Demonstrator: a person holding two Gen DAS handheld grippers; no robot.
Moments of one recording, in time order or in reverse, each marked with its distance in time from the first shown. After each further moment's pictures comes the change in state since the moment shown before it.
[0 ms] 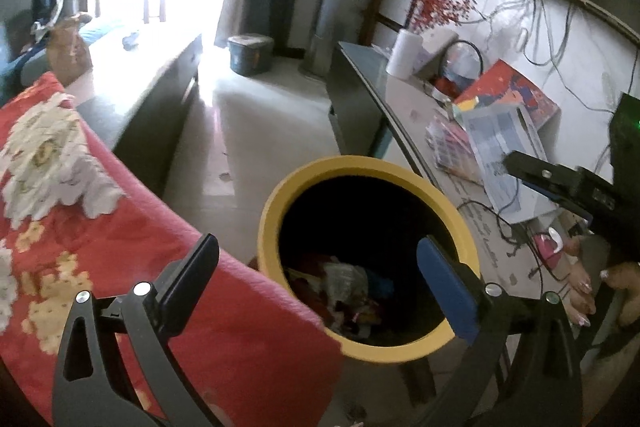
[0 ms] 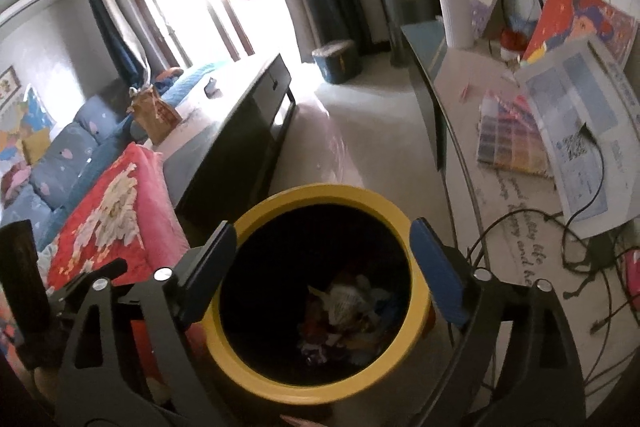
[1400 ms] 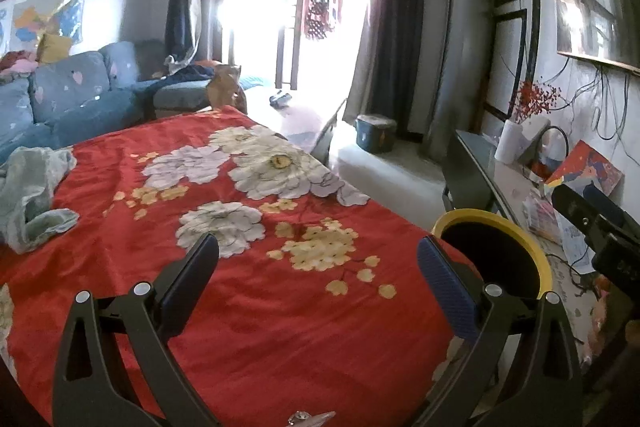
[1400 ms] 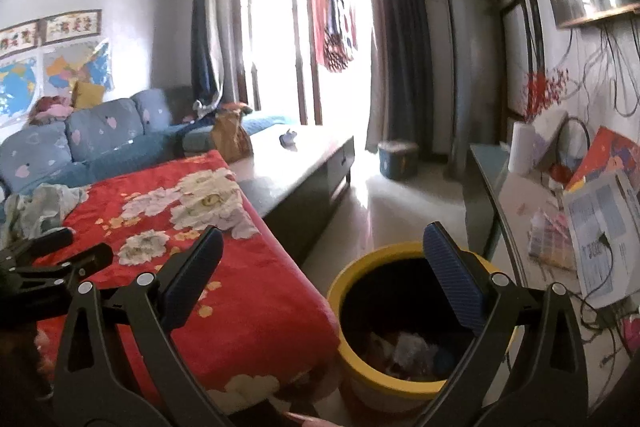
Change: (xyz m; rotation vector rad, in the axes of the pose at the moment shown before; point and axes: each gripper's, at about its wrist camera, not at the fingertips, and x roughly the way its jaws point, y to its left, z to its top) left arm -0.193 0.092 -0.093 -0.144 -0.326 0.397; right arm -0.076 0.178 -0.096 -0.357 -0.338 0.084
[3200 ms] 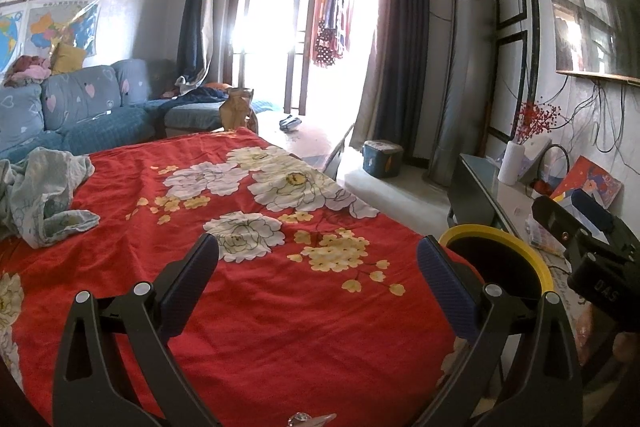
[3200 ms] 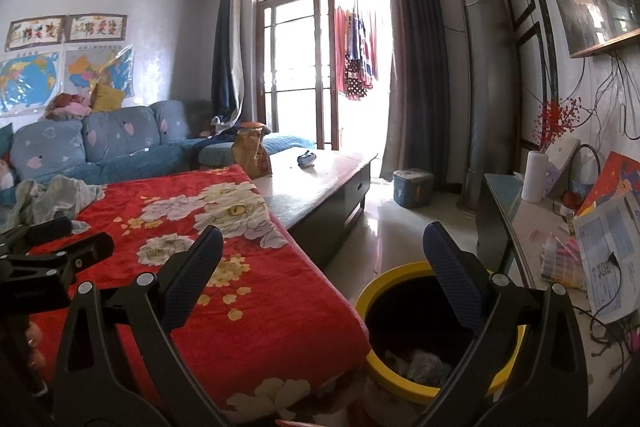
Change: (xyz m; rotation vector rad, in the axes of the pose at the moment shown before) left arm -0.028 0.015 -0.010 -0.016 -0.090 0.017; right arm -0.013 0.029 -0.014 -0.062 -0.096 0.044
